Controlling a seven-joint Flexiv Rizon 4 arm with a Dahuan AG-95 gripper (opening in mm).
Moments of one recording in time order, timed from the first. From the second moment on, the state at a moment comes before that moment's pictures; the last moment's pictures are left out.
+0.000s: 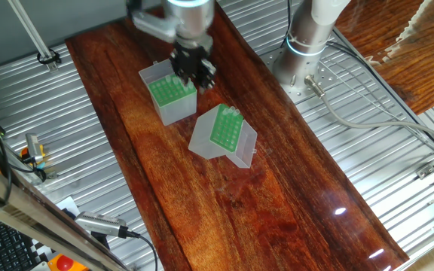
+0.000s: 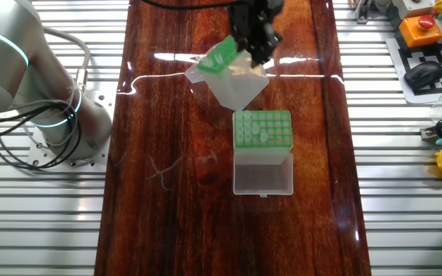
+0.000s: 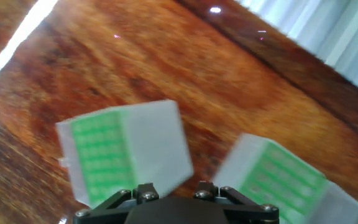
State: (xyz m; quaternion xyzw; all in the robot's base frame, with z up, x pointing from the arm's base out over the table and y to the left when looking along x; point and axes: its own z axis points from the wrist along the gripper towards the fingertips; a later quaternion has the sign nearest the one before) arm 0.409 0.076 0.221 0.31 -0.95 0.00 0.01
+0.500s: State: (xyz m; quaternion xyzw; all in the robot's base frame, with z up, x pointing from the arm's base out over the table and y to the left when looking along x) arm 0.408 0.082 0.218 0.30 -0.95 0.02 0.01
